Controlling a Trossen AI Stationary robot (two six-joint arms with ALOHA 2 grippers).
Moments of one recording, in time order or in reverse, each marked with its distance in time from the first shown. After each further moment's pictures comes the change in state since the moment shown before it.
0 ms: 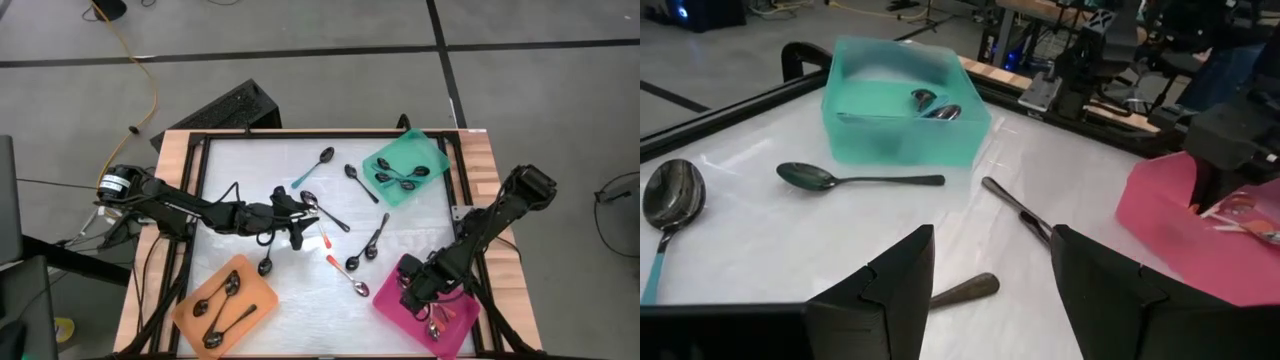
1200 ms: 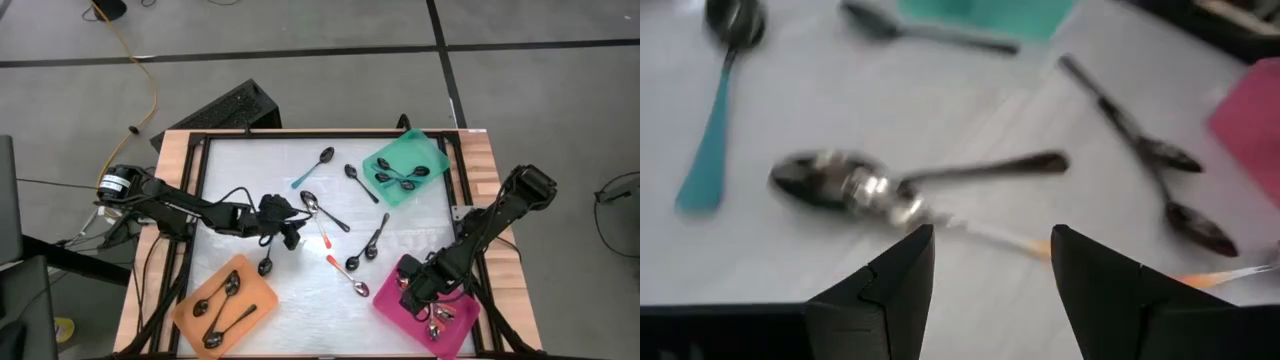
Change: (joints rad) left arm 0.000 0.000 0.000 -0.344 -0.012 -0.264; right arm 0.003 -0.003 0.000 0.022 0.009 -0.012
